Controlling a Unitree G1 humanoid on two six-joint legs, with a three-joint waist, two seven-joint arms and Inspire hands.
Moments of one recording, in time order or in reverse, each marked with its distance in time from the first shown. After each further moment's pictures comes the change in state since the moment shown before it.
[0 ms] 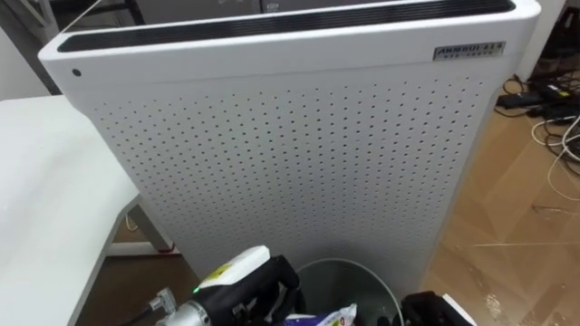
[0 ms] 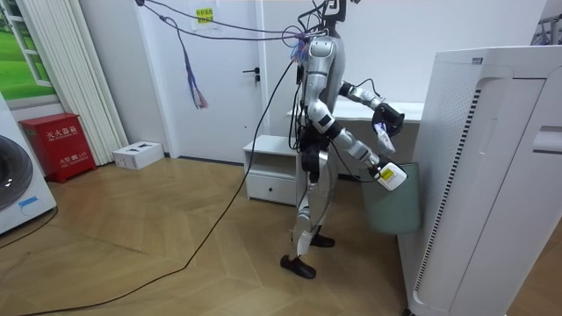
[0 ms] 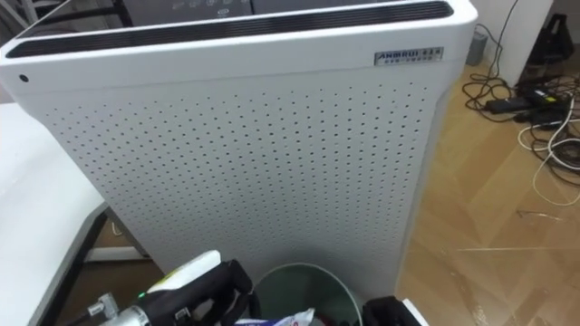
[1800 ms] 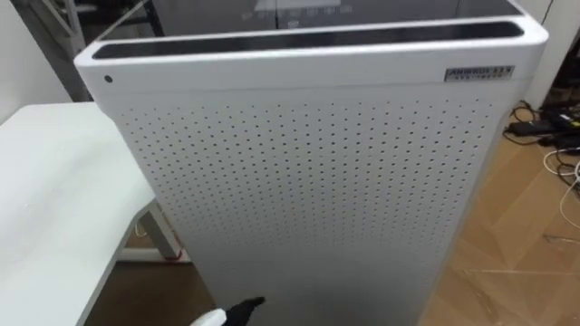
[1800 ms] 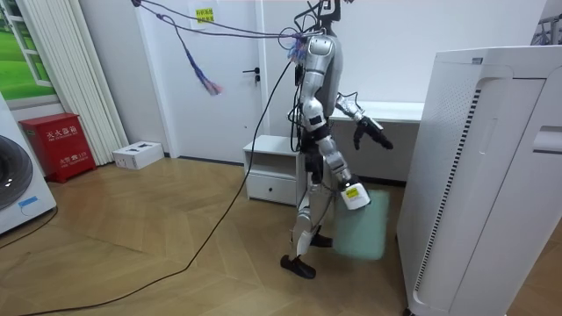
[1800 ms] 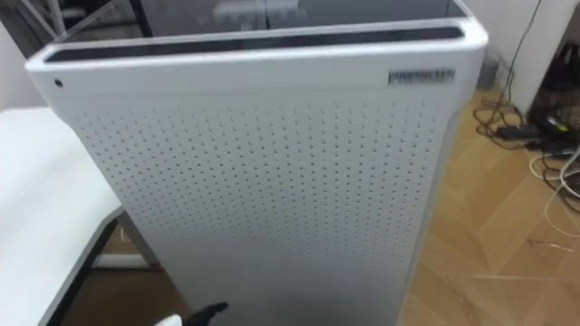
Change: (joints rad) left arm 0.199 -0.039 0.048 0.282 0.151 0.023 0.230; right arm 0.148 0.025 -0.053 0.331 -0.005 -0.009 -0.024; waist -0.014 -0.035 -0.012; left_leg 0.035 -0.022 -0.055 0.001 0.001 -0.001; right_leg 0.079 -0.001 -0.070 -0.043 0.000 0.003
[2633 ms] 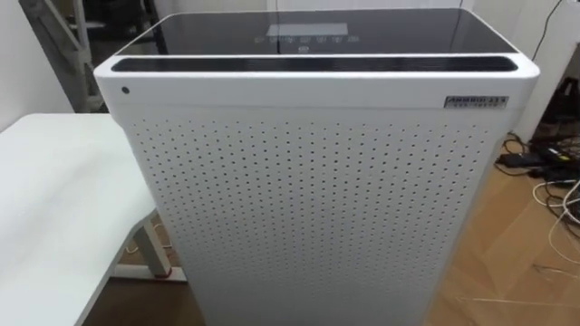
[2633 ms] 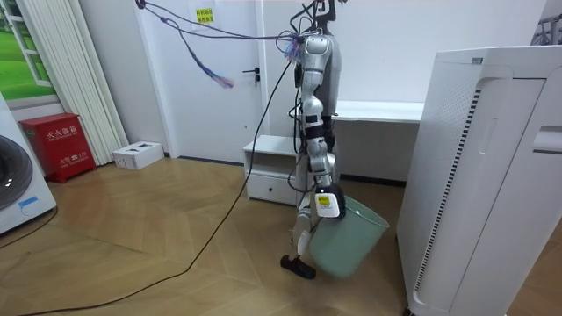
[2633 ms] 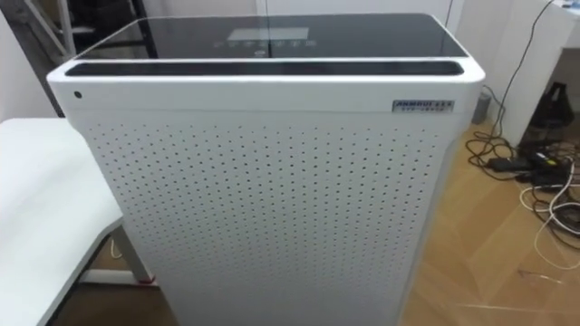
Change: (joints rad) left arm 0.085 -0.168 0.326 0.769 -0.017 0.175 0.163; right arm 0.009 0.085 -0.216 0.353 0.137 0.025 -0.031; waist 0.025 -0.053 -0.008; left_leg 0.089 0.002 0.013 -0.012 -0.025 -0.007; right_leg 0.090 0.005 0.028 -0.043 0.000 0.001
